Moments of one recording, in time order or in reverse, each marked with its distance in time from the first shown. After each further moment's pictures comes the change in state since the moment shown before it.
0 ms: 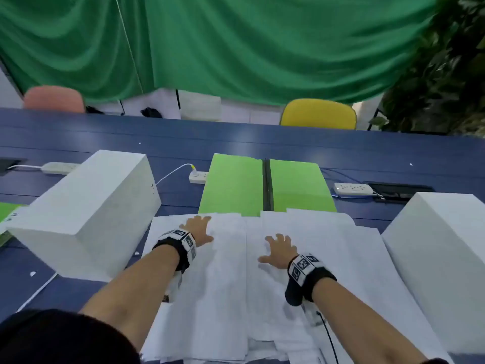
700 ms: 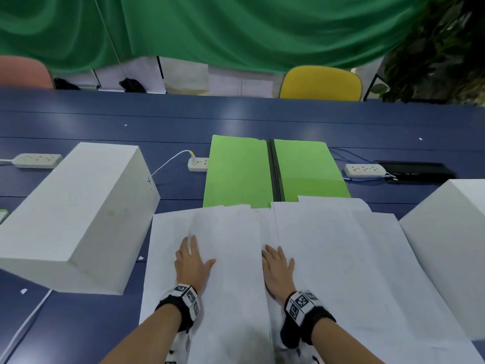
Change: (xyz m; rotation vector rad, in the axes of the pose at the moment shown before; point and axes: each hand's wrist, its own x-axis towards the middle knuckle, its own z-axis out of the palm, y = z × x) left_hand -0.007 -0.047 0.098 -0.326 0.273 -0.183; right_hand 0.010 -0.043 0.081 0.409 0.201 0.043
